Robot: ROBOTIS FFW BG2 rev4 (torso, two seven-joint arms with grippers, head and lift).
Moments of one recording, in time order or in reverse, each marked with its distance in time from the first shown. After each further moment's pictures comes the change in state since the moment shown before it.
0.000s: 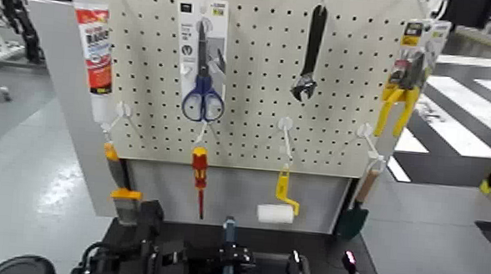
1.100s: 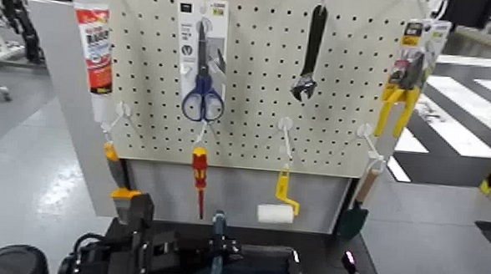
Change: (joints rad) left arm -0.040 0.037 0.001 0.042 0.000 -0.001 0.008; right arm 0.001 0.003 0.000 0.000 0.001 -0.003 -0.001
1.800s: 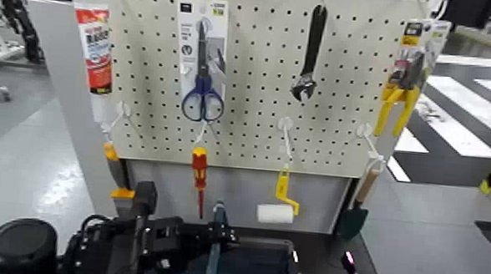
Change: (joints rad) left arm -0.140 0.032 -0.092 0.130 0.000 0.022 -0.039; right arm -0.001 0.002 0.003 0.003 -0.001 -0.006 0.001
